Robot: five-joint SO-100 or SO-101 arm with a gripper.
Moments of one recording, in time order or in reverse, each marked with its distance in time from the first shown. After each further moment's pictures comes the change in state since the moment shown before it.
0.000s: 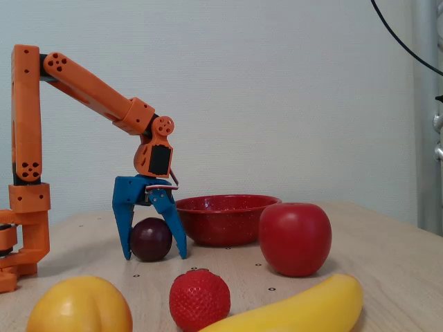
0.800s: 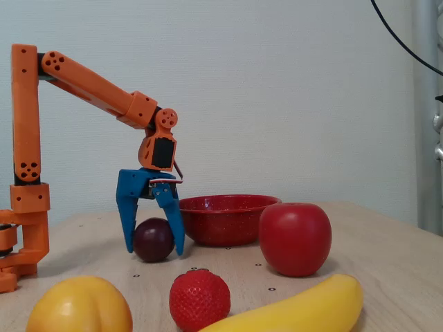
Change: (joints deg) arm -3.3 1.0 -3.5 5.2 1.2
